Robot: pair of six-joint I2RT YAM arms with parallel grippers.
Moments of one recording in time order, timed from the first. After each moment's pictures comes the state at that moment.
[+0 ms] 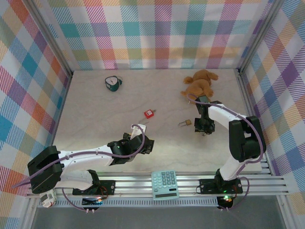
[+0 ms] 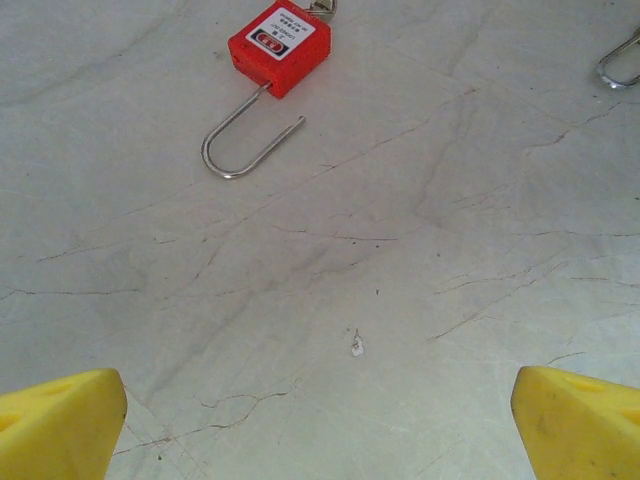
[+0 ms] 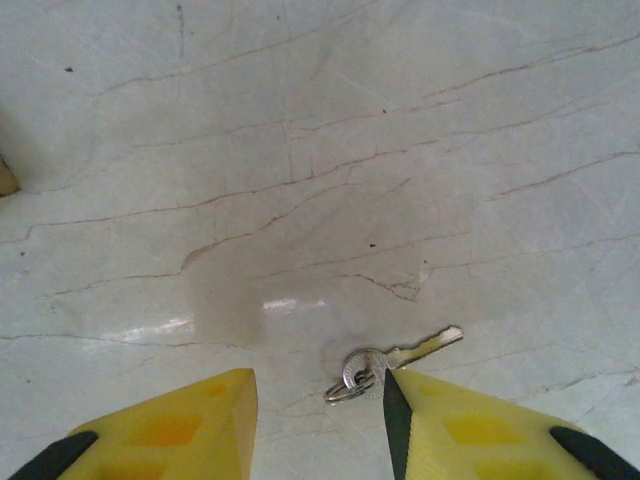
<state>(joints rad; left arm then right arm) -1.07 1.24 0.62 -0.26 -0.57 -0.59 0.26 1.68 1.02 -0.86 0.09 0.42</state>
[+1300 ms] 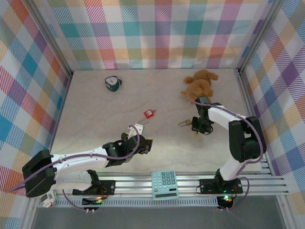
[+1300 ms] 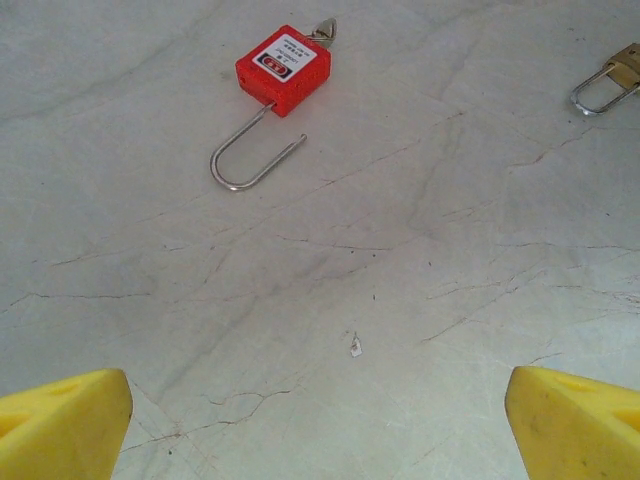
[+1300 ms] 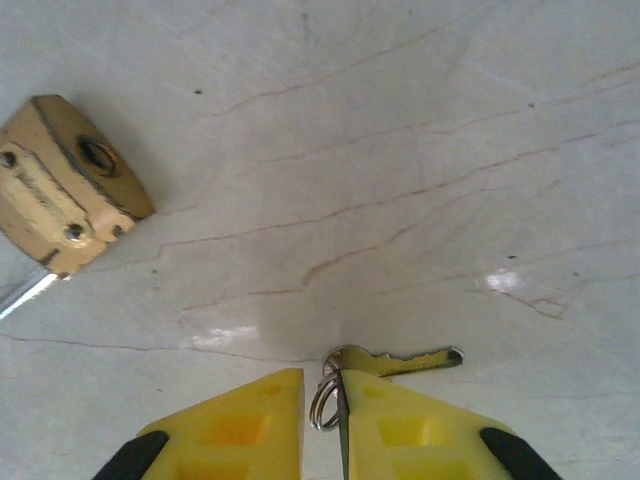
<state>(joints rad) -1.07 1.16 0.59 -0.27 -0.57 -0.59 0.26 1.67 0.99 -0.75 -0.06 0.53</state>
